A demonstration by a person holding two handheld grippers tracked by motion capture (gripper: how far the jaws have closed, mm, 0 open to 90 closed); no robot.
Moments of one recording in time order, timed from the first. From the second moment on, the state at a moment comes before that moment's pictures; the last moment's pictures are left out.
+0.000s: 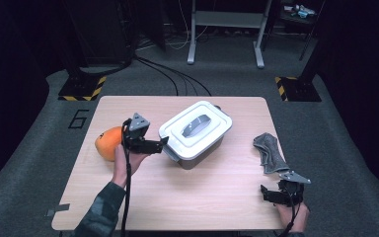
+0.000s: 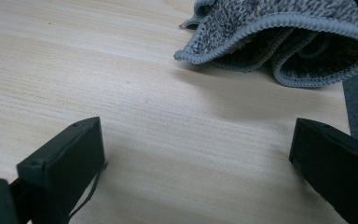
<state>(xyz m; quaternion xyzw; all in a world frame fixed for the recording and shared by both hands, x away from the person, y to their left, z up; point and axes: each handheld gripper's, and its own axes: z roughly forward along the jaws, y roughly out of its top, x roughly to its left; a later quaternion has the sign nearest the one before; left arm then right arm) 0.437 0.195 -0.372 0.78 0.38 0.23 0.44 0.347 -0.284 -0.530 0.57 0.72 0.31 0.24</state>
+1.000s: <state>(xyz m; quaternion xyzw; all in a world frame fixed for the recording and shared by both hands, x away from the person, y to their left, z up) 0.502 0.083 -0.382 0.84 0.31 0.22 0.39 0.346 -0.285 -0.530 0.57 0.73 0.31 0.24</state>
